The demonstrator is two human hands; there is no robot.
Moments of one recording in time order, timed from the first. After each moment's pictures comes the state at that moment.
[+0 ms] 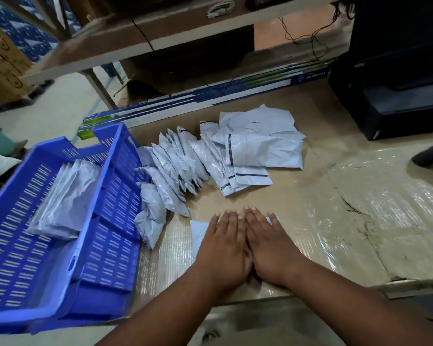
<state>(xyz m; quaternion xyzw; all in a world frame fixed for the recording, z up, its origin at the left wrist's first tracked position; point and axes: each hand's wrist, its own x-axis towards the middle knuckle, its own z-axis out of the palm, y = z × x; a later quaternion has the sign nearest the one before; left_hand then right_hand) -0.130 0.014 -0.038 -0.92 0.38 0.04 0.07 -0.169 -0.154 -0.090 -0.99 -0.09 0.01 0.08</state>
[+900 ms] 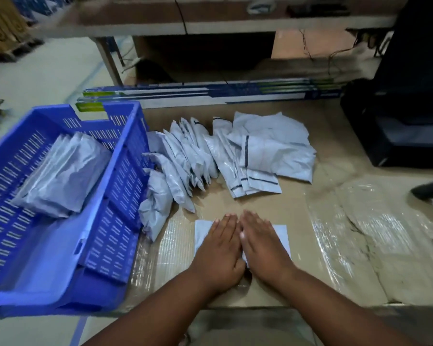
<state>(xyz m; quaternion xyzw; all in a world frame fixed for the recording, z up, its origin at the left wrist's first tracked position) -0.119 0.049 -0.075 -0.92 0.37 0.07 -0.12 -0.153 -0.121 -0.072 -0.96 -0.02 0.00 0.27</state>
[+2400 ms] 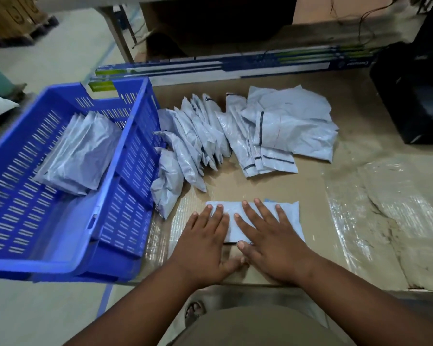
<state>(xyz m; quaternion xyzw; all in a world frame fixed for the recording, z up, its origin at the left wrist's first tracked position) -0.141 0.112 -0.056 -0.95 0.31 0.08 -0.02 -0.174 -0.121 -0.062 -0.98 -0.16 0.10 0.09</state>
